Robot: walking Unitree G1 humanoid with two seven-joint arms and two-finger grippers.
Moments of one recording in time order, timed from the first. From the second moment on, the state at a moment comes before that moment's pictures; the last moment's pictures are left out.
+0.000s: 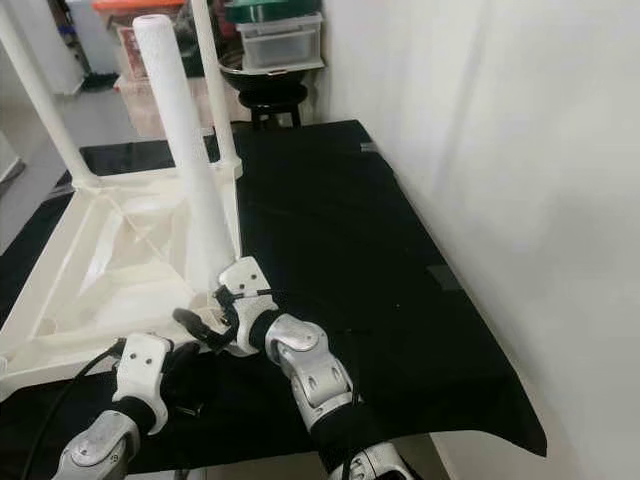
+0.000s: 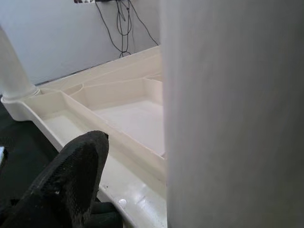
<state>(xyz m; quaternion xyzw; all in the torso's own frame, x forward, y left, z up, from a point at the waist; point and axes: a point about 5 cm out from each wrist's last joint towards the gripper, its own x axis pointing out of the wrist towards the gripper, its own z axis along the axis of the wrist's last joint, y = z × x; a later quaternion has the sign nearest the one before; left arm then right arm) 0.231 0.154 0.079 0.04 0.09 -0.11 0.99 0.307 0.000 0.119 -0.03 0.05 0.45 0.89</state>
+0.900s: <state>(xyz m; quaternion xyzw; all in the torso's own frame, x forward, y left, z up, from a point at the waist) 0.228 0.162 0.088 0.04 0.06 -0.08 0.99 0.279 -0.112 0.096 -0.01 0.06 0.40 0.92</state>
